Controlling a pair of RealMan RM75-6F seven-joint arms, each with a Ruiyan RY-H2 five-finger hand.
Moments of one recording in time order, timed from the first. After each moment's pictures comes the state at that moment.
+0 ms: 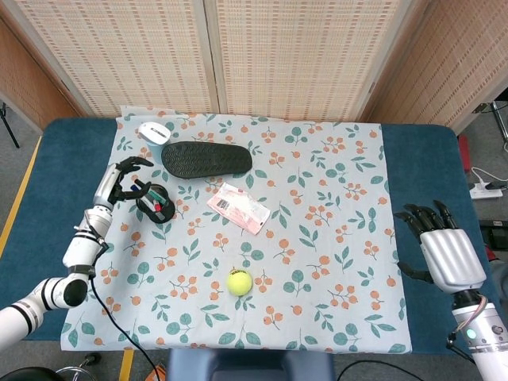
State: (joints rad) left arm -0.68 -1.42 -0.47 -1.23 1.09 0.71 -0.74; right arm 0.25 -0.76 0.09 -2.19 -1.31 1.29 -0.35
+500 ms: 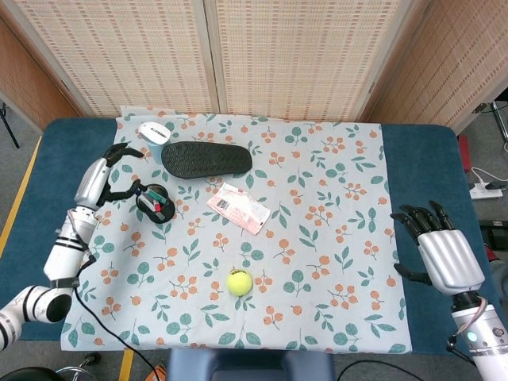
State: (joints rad) left arm -0.61 -1.28 -0.42 -1.41 1.27 0.98 -0.43; right arm 0.25 -0.74 0.09 -2.20 -1.37 1.29 -0.30
